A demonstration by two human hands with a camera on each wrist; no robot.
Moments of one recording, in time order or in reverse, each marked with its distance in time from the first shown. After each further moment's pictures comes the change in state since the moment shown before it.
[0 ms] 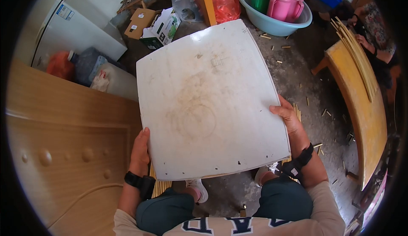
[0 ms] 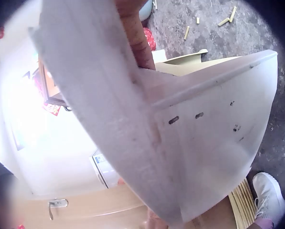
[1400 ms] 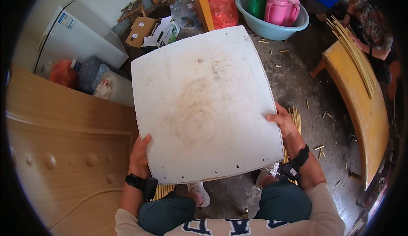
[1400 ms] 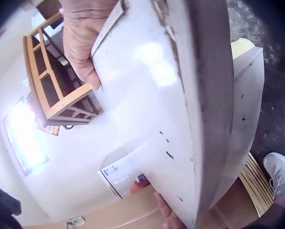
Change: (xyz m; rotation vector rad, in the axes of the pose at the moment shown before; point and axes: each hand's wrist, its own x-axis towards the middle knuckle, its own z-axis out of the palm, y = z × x) left_hand 0.002 0.016 0.001 -0.257 -0.168 -0.067; right_hand 0.008 0.014 -0.020 0.069 -0.029 0.001
